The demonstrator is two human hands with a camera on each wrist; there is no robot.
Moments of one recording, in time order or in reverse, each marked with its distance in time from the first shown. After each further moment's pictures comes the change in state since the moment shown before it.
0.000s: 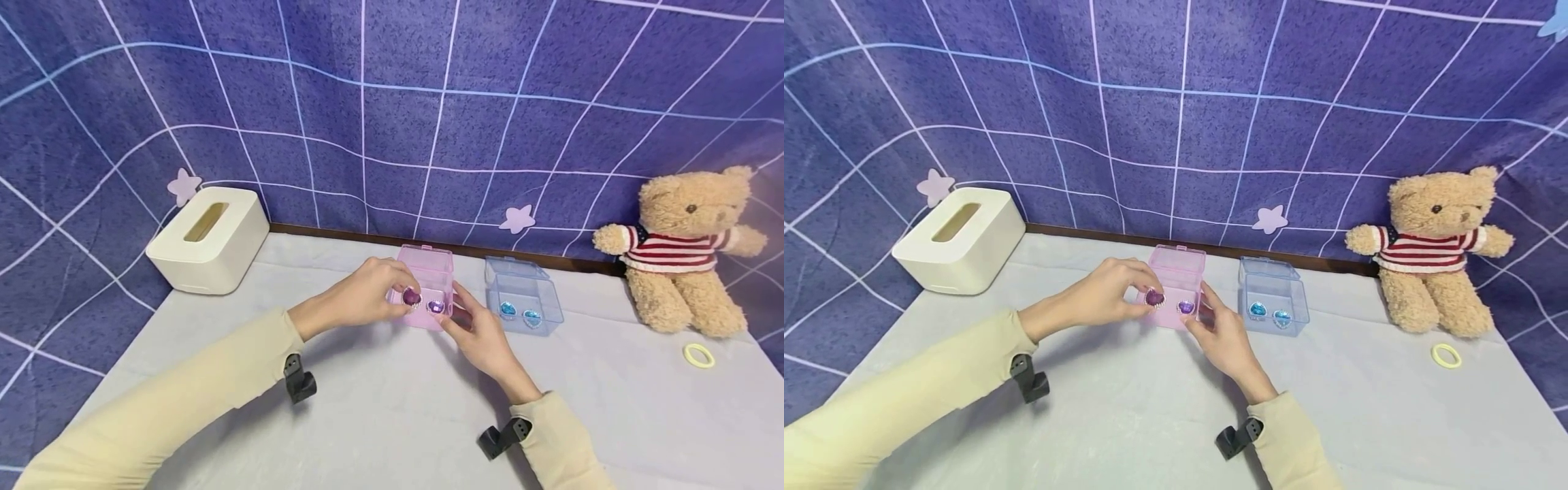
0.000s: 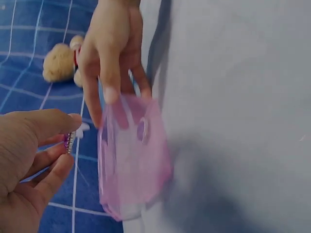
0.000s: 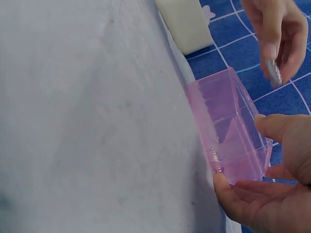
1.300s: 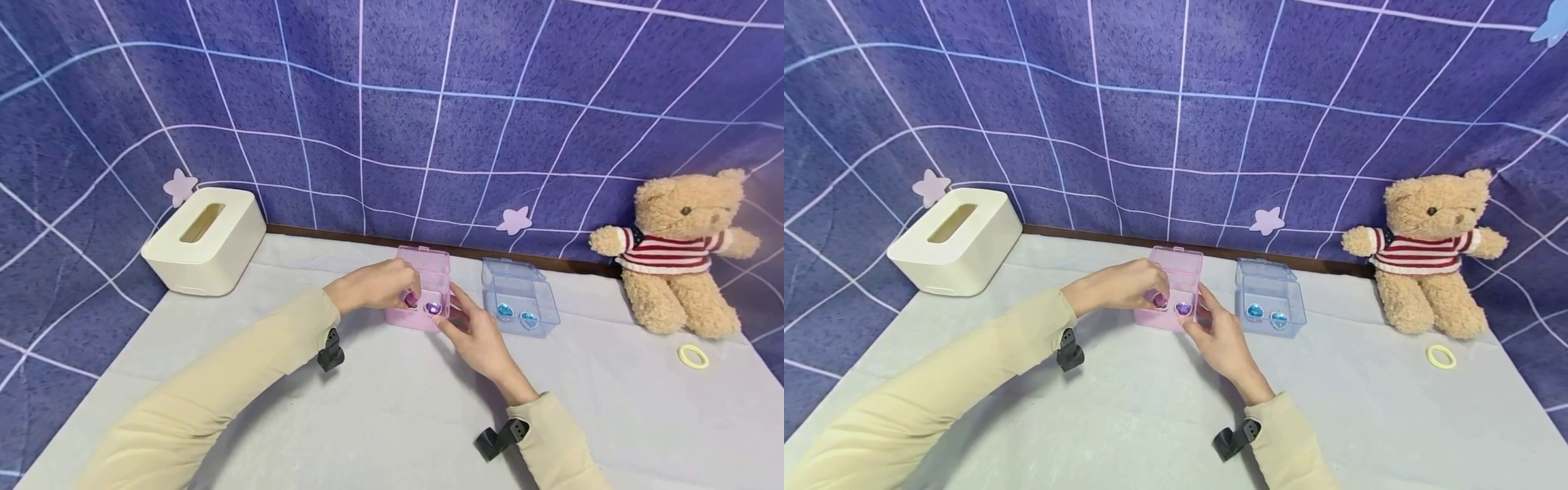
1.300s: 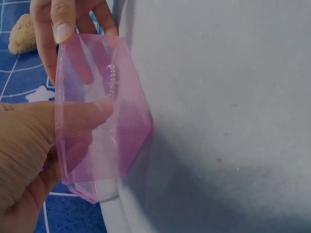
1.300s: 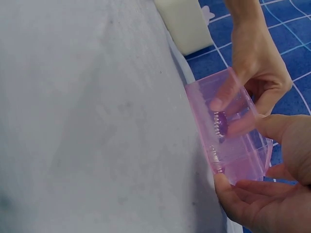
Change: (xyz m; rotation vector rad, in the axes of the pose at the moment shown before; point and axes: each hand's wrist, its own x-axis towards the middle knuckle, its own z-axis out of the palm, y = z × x) left_hand 0.043 -0.038 0.025 0.181 -0.302 0.139; right_hand 0.001 0.001 0.000 0.009 -0.001 -0.008
